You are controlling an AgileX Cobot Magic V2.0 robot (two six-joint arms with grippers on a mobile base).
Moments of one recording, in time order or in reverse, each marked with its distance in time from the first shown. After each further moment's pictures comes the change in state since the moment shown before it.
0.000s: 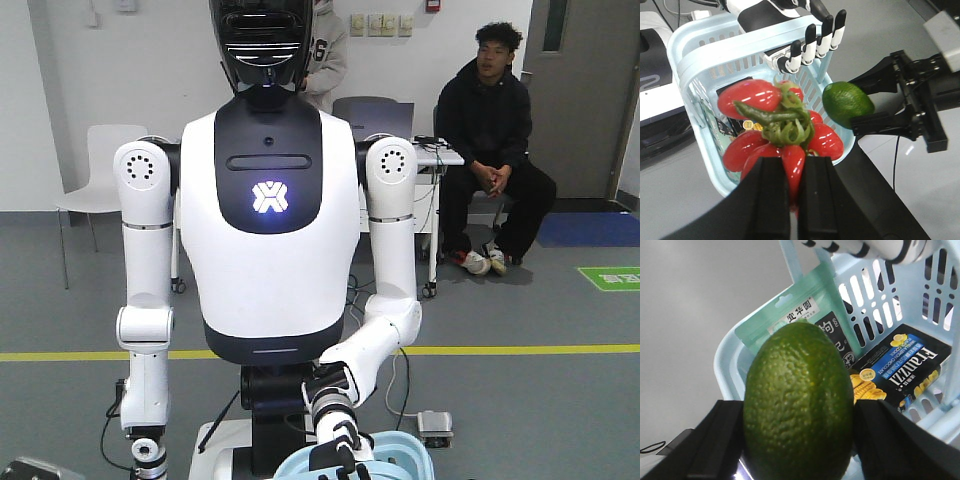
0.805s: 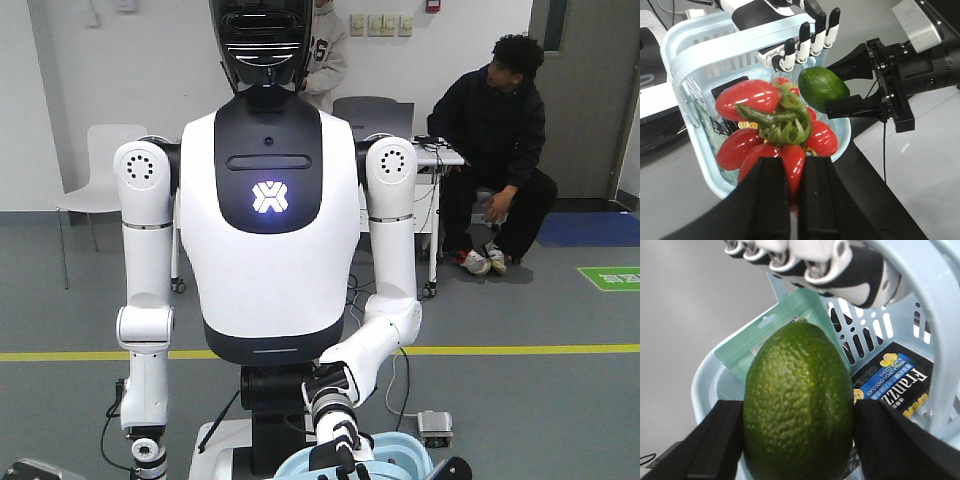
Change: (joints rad) left arm 0.000 0.000 0.000 0.000 -0.020 0.000; right arm 0.000 0.074 -0.097 0.004 0.002 0.000
